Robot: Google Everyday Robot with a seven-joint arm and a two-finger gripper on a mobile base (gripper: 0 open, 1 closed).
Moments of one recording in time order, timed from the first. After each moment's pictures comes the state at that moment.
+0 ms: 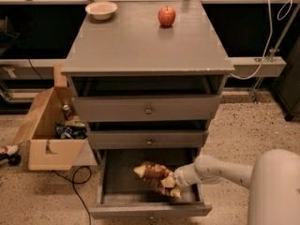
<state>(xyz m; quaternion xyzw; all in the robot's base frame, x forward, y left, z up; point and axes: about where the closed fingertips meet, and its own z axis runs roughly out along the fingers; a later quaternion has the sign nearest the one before) 0.540 -0.081 0.275 -0.30 0.89 0.30 0.18</state>
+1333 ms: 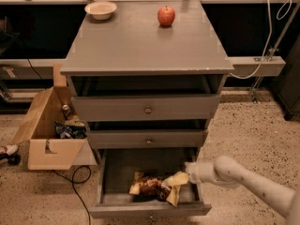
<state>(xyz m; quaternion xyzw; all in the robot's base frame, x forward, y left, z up) 0.559 -0.117 0.319 -0.27 0.86 0.35 0.27</state>
